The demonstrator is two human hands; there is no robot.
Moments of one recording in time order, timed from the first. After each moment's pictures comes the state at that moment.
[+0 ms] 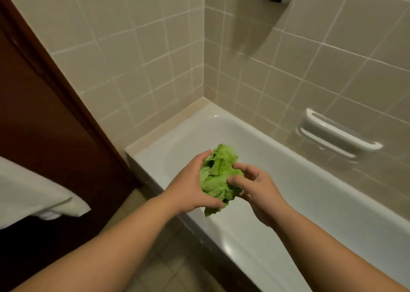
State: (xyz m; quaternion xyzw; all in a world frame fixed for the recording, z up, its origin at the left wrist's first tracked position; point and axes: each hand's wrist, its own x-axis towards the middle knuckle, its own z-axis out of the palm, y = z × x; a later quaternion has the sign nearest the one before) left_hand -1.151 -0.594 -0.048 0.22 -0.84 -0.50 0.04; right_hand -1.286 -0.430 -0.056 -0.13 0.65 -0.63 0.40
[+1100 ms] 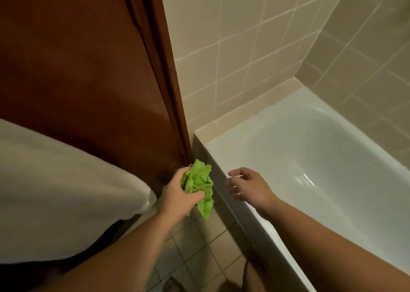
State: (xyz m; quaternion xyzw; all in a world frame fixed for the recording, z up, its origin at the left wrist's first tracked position) left_hand -0.976 -0.868 -0.225 0.54 -0.66 -0.51 0.07; right_hand -1.176 -0.768 -0.197 -0.16 0.74 -0.40 0.52
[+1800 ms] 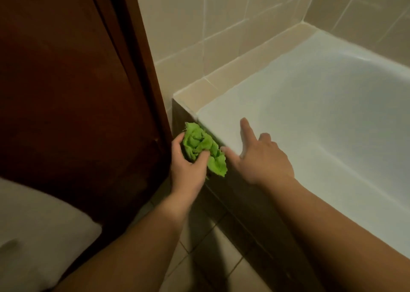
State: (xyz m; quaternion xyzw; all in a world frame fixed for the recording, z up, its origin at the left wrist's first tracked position) left_hand -1.074 -0.940 -0.528 0.50 -0.58 -0.57 0.30; right_hand -1.211 -0.847 -0.482 -0.38 0.91 -0.06 0.14
